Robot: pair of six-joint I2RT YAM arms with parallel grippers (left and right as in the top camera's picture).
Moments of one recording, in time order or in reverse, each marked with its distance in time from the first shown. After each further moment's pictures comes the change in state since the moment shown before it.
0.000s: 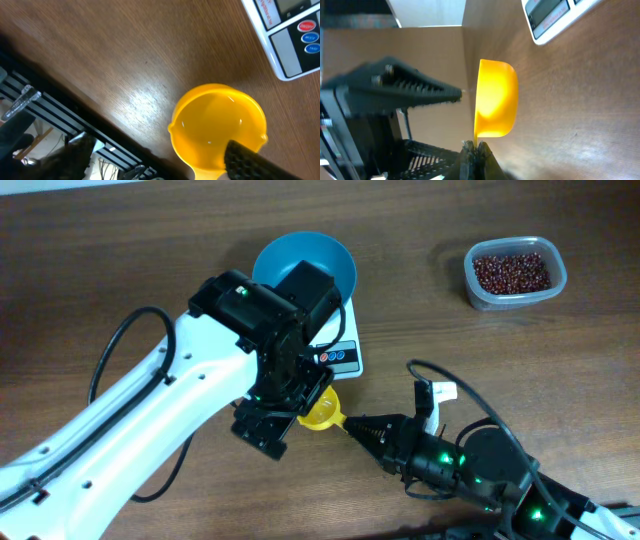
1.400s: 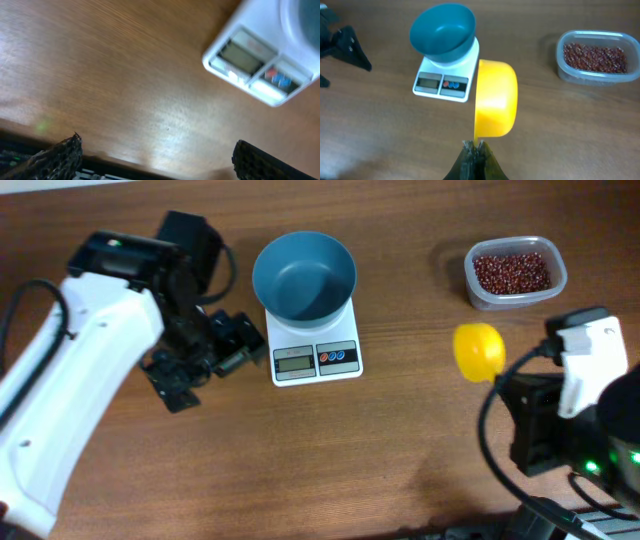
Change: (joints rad) left arm 0.377 0.001 0.024 0.001 -0.034 0.787; right arm 0.000 -0.002 1.112 -1.640 0.528 -0.985
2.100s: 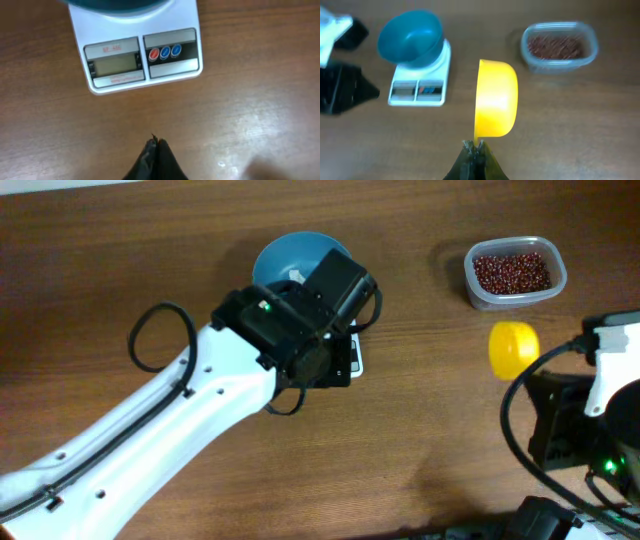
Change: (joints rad) left arm -0.452 0.001 -0.048 0.367 -0.247 0.216; right arm 0.000 -0.002 0.029 -0.079 0.148 0.100
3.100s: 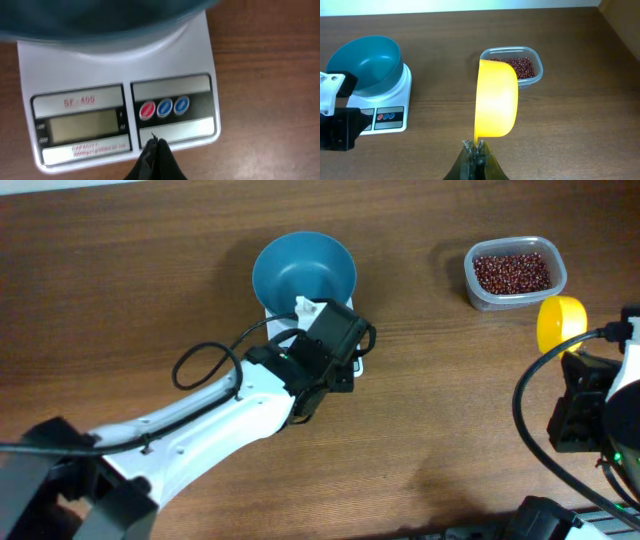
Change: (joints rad) left arm -0.002 0.099 -0.326 0.613 -0.101 -0.002; right arm 0.000 0.000 0.000 -0.026 0.201 0.000
